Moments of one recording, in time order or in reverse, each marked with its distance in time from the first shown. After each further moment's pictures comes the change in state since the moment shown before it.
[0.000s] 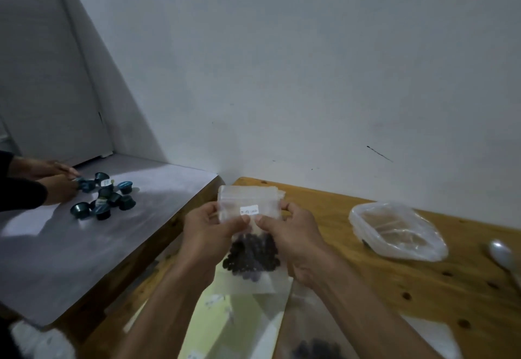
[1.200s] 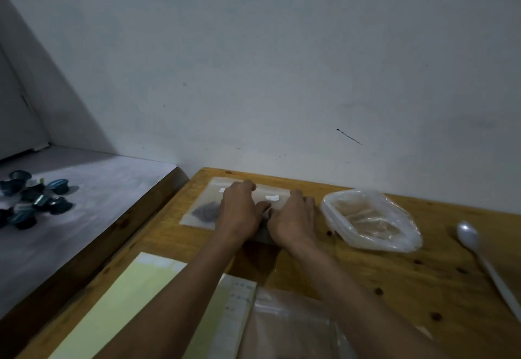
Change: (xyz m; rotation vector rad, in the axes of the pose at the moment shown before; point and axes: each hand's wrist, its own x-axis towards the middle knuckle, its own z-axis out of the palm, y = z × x) left_hand 0.094 -0.056 0.119 0.886 -0.069 0.459; right_hand 0.080 0.032 -0.054 -0.786 0.408 0.018
